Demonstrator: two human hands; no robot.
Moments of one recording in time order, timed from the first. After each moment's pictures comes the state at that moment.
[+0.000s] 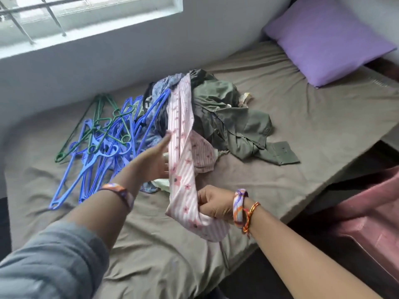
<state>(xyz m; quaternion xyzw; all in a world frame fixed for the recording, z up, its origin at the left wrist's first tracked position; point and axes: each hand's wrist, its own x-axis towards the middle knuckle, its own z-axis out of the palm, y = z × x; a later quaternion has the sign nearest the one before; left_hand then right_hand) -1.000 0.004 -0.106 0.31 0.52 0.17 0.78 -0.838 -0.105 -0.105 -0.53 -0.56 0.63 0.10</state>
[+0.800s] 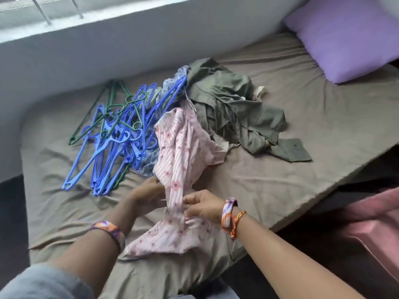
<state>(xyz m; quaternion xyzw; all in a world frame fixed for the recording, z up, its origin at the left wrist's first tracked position) -1.045 -0.075 -0.158 0.30 0.54 0.23 0.75 -0.878 -0.117 -0.152 -0.54 -0.48 0.68 0.11</state>
